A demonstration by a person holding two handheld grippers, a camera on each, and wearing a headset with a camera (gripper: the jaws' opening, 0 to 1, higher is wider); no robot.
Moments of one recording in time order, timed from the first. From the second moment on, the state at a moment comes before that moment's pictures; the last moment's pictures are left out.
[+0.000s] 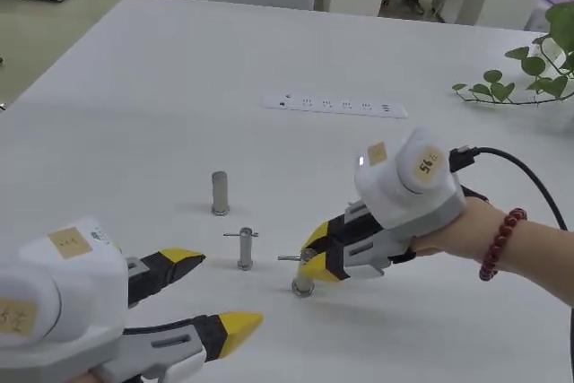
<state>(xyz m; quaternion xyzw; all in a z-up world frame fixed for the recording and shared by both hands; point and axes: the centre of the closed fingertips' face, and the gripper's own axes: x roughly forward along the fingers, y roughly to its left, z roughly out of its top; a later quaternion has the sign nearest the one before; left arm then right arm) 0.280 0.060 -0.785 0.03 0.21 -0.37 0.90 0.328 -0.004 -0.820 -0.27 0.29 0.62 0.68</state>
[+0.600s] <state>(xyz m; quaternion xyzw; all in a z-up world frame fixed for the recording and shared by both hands) 0.285 0.064 -0.781 0.02 0.20 -0.36 0.91 0.349 0.002 -0.817 -0.29 0.29 0.62 0.67</state>
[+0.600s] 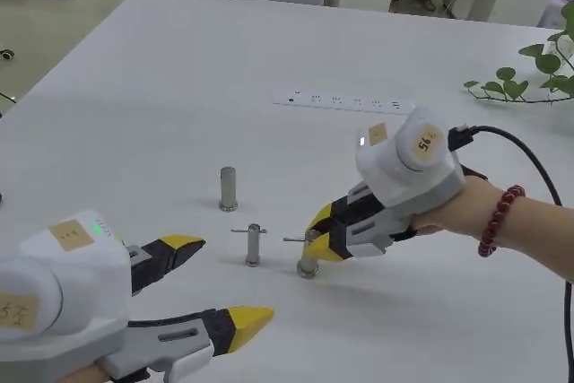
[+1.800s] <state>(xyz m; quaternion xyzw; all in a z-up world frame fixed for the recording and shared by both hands) 0.283 0.062 -0.782 0.02 0.20 -0.37 0.91 0.350 0.007 -0.818 -0.21 0.33 0.62 0.68</state>
